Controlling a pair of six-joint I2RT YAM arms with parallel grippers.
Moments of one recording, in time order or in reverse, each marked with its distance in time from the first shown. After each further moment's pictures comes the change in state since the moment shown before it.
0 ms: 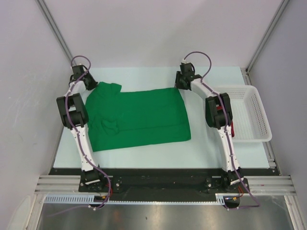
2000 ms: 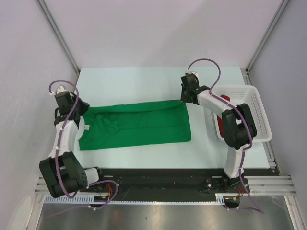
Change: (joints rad) left arm 0.077 -1.185 -1.094 0.095 -0.053 -0.115; right arm 0.108 -0.583 -0.675 0.021 0.200 0.039
